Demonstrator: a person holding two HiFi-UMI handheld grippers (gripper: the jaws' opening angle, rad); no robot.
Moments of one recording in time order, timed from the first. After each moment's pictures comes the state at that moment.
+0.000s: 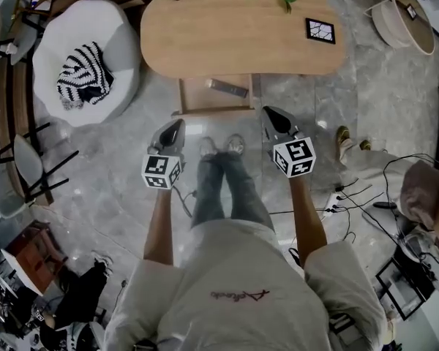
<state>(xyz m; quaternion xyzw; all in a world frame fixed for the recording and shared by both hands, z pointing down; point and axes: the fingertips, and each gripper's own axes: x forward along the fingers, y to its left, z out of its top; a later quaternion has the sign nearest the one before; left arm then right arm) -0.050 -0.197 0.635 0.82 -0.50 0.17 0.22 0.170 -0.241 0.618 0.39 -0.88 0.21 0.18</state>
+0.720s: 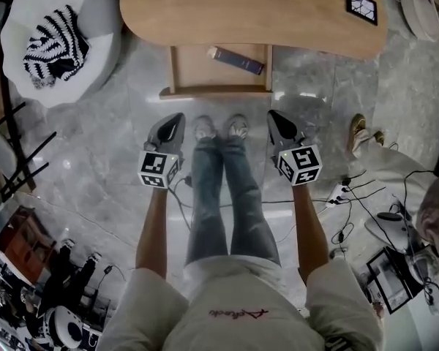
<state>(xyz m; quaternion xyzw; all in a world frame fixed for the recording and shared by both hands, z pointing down) -0.077 -0.177 0.865 0.81 -0.48 0.20 0.29 0.145 -0.207 0.852 0.38 -0.85 0.29 0.23</state>
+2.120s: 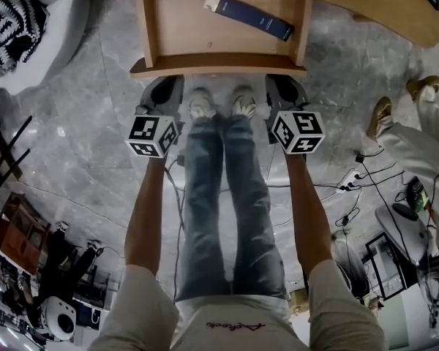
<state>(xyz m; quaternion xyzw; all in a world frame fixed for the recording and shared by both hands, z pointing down) -0.081 -0.194 1.088 0.78 -0.50 0.17 0.35 0.121 -0.216 1.095 0.44 -0.80 0.36 0.21</state>
